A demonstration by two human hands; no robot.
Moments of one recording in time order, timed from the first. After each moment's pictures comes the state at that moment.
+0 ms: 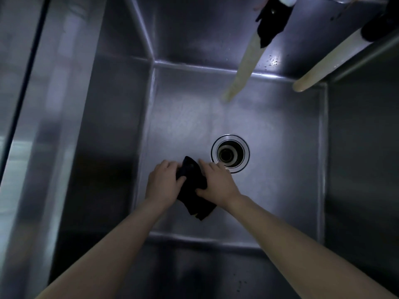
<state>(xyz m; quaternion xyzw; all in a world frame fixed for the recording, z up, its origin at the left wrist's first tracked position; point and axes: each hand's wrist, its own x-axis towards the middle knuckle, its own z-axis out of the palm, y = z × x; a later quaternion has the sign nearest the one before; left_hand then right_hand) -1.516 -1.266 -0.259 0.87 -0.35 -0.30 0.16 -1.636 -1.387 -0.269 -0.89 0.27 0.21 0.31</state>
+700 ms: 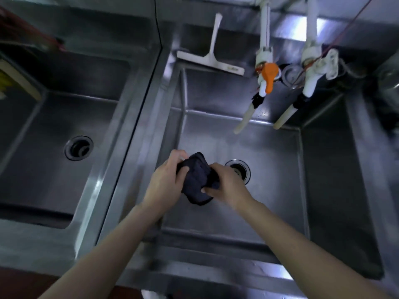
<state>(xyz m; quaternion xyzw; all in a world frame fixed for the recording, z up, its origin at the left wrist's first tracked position) -1.498 -1.200 -0.045 0.81 -0.39 -0.19 0.40 -1.623 -1.338 -0.078 -0.87 0.28 0.02 0.40</state>
